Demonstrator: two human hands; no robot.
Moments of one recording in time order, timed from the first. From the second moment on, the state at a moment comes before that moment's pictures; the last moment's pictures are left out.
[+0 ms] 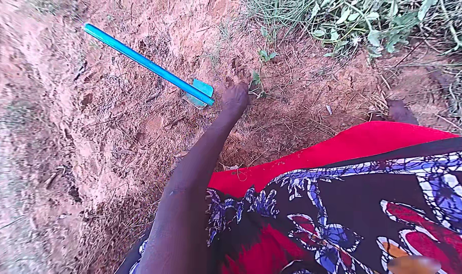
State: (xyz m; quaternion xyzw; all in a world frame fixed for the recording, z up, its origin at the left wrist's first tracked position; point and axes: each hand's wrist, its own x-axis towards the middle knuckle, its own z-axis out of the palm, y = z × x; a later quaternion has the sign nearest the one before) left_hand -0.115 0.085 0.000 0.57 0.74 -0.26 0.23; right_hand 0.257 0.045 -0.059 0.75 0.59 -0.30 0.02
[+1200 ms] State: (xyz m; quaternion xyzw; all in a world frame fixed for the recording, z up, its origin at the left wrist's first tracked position) left_hand -0.215 0.175 -0.015 0.57 0.77 -0.23 0.16; right_hand 0.258 0.033 -0.068 0.76 0.59 -0.27 -0.02
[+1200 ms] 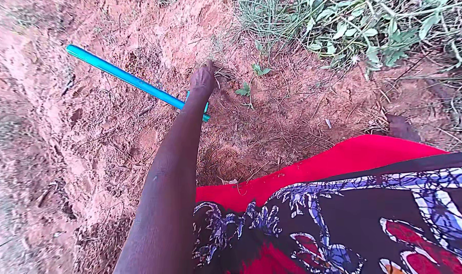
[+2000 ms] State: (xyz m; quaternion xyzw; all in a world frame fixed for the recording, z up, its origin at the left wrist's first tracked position) left_hand -0.155 0.147 0.011 0.57 0.74 -0.31 0.16; right_hand 0.255 0.029 -0.067 0.74 0.63 -0.24 -0.05
